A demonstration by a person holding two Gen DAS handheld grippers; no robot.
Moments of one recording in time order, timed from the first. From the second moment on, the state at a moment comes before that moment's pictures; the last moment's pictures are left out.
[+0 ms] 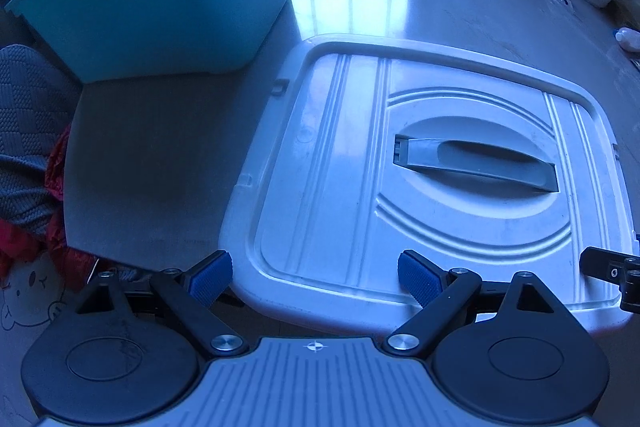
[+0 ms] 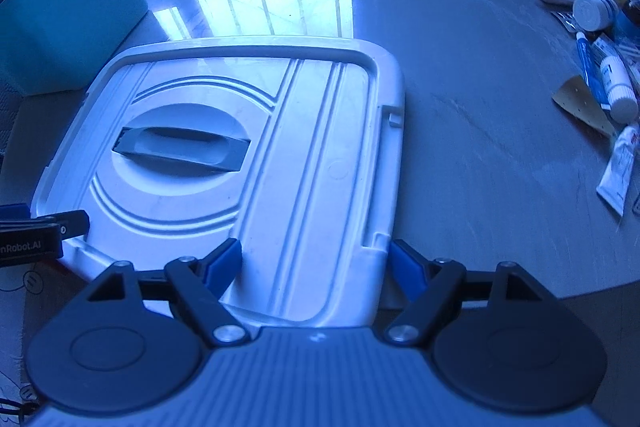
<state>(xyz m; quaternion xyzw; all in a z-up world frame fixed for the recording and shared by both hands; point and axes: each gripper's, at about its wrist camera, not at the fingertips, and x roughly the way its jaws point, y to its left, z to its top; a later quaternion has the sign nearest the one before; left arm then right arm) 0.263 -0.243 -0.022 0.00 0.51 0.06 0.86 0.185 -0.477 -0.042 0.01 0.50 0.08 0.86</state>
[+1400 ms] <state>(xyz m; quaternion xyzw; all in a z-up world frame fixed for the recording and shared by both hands) 0.368 -0.106 -0.065 -0.25 0.47 0.09 0.84 0.180 -0.477 -0.037 0.00 0.50 0.10 0.86</state>
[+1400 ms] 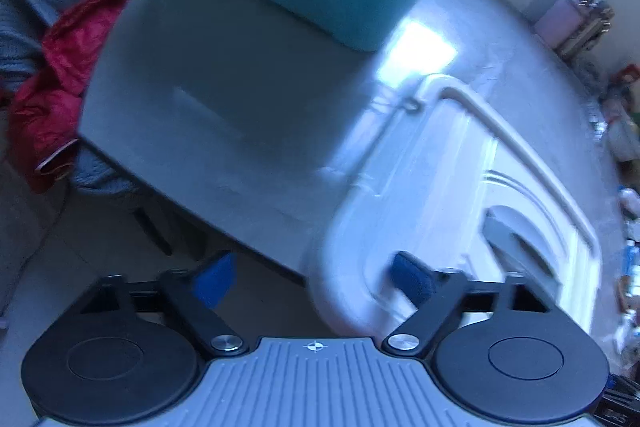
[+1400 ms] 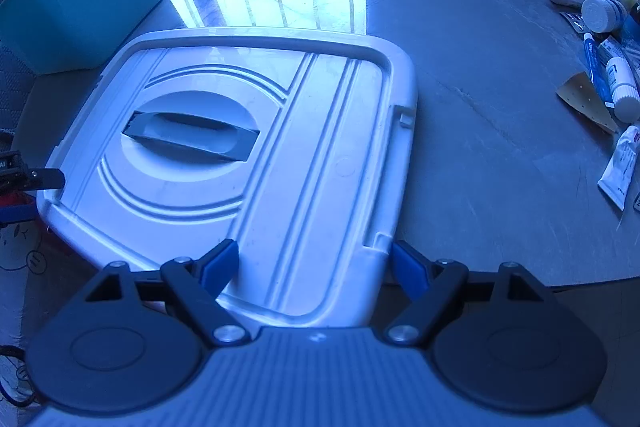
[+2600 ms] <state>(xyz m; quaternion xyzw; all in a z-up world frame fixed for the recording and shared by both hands) 0.312 -0.124 -0.027 -0.16 0.52 0.09 0.83 0.181 -0.556 -0.091 0.37 0.51 0.08 0.77</state>
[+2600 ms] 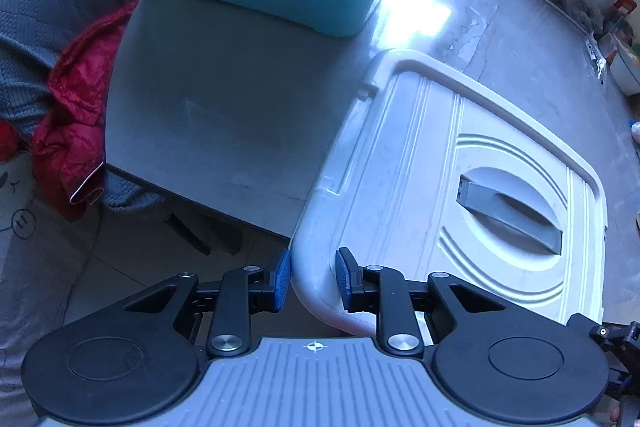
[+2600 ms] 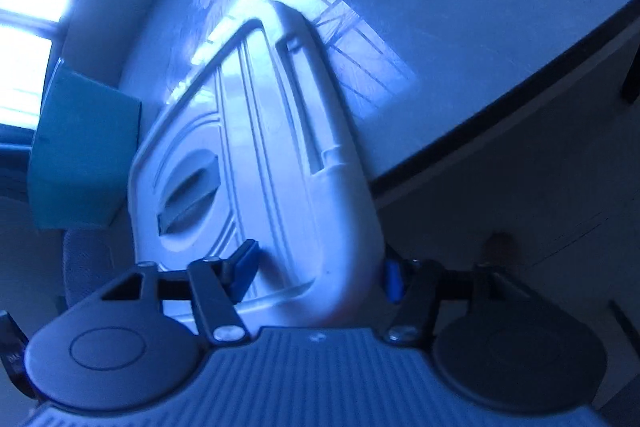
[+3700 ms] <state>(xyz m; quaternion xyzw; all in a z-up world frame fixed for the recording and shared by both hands) 0.225 -0.100 -0.069 -0.44 0.43 0.06 0.79 0.161 -0.554 -0.072 0.38 0.52 0.12 0.76</state>
